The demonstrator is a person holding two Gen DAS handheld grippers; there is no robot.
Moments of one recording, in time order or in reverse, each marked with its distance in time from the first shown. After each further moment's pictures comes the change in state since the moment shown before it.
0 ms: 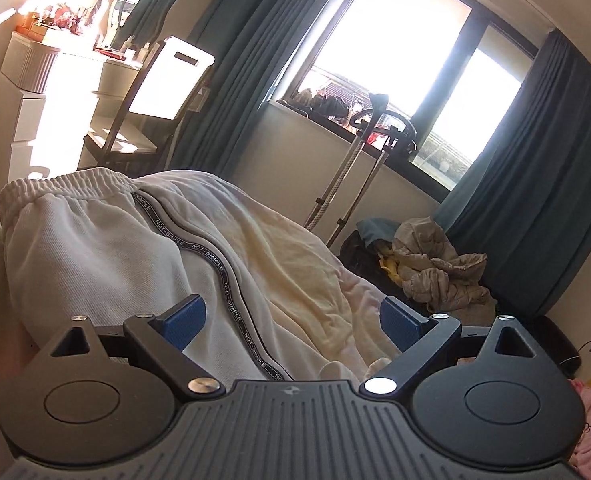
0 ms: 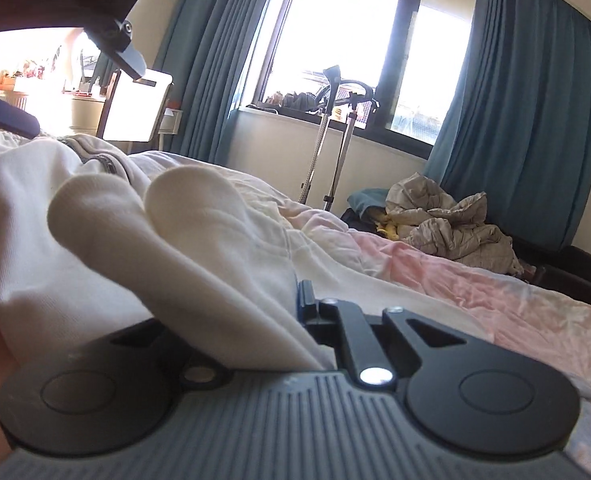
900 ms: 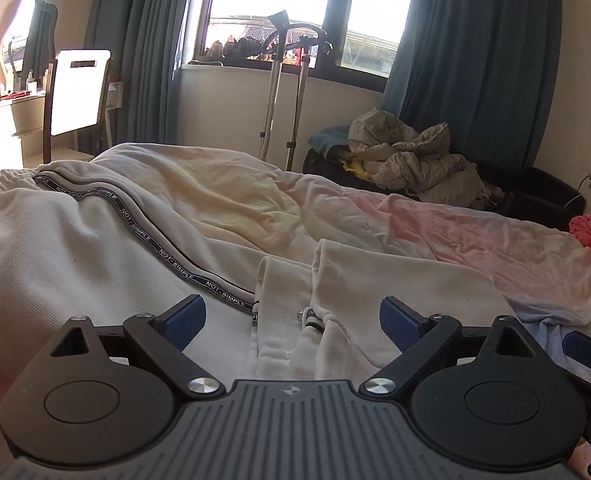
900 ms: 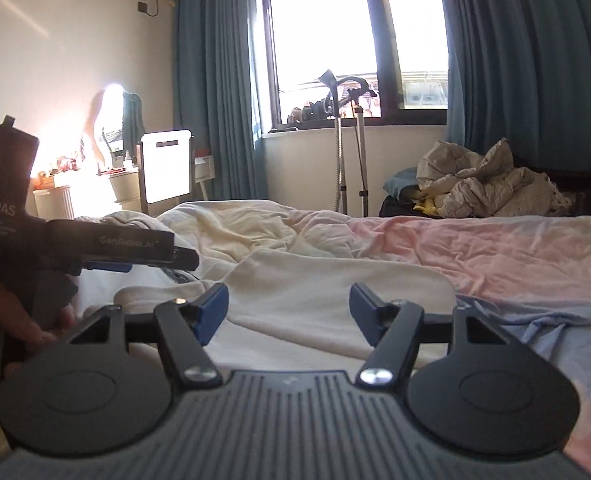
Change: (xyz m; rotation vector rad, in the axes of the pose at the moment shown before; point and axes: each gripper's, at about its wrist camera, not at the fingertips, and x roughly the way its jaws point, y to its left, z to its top) left arm 0.024 -0.062 -0.090 0.414 0.146 -0.037; right arm -0.088 -0.120 -0.015 0.331 -0.018 0.182
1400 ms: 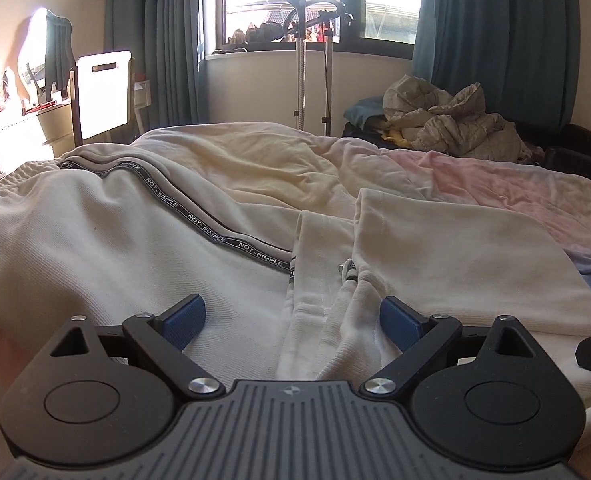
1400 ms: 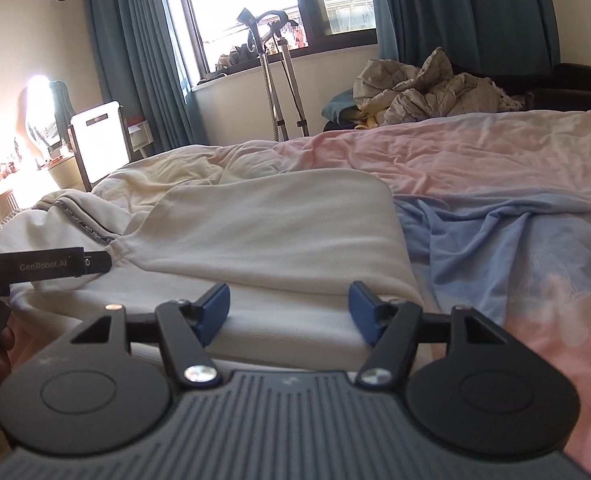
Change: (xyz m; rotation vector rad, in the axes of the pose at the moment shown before) left arm 0.015 -0.009 -0.022 0.081 0.059 0.151; right arm 0.025 -0.039 -0.033 0.159 0.151 -0.107
